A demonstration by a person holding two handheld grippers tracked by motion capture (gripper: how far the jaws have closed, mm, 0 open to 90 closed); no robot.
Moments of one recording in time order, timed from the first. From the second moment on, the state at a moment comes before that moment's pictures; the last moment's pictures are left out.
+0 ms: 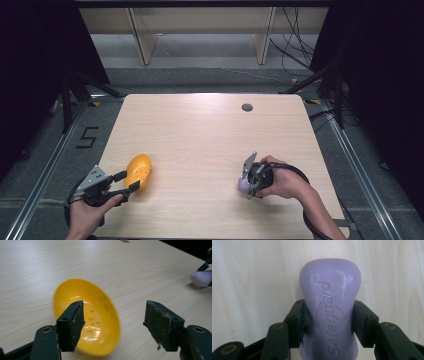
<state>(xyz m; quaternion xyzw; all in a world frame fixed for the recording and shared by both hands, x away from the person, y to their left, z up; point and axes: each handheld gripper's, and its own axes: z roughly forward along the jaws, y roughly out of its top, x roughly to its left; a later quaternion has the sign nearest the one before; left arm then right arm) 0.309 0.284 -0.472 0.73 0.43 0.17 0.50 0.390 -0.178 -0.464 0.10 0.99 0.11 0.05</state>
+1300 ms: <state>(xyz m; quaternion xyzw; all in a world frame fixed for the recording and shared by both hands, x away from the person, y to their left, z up) 0.364 0.129 -0.449 0.77 0.36 -0.09 0.52 0.317 -0.089 -0.444 -0.01 0.92 0.19 0.34</state>
